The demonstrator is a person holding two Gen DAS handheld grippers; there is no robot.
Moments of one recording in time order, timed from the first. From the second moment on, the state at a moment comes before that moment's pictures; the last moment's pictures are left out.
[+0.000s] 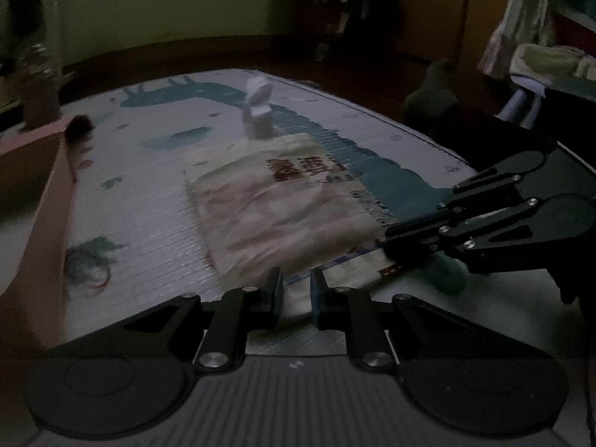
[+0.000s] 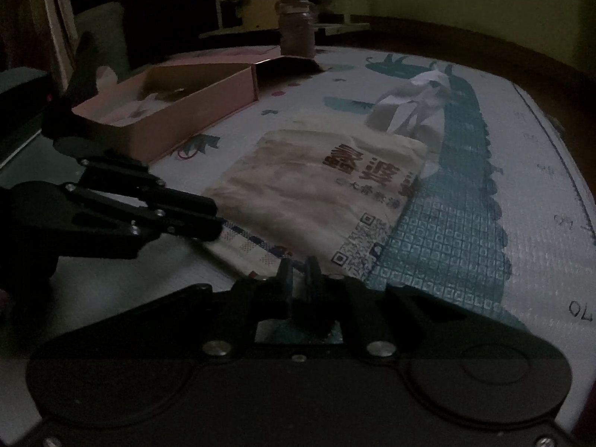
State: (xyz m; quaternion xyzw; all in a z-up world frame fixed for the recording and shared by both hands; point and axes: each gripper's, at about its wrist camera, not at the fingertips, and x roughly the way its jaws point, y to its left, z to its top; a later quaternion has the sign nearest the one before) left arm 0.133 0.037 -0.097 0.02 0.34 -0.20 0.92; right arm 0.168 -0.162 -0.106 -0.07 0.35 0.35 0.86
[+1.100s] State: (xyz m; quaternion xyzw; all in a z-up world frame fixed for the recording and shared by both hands) left arm 0.129 0.007 -0.095 0.07 0.32 -0.19 0.93; right arm 0.167 -0.157 -0.106 -0.09 0.35 0.35 0.86
